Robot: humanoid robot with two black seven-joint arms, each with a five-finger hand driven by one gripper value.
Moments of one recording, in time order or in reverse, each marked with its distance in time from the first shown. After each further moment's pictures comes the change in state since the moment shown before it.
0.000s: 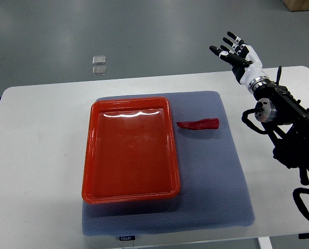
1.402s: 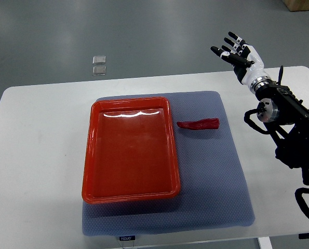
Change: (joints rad) left arm 0.002 0.000 -0.012 0.000 0.000 0.001 -0.008; right arm -0.003 -0.019 -0.003 -0.001 -0.003 0.009 -0.002
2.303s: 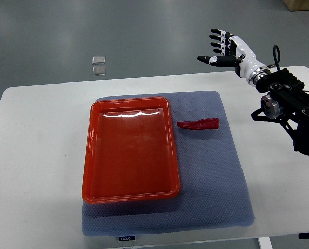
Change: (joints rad) left arm 0.000 0.000 0.000 0.000 0.000 0.000 0.000; right arm 0.122 -0.150 -0.379 0.038 -0.126 0.015 0.028
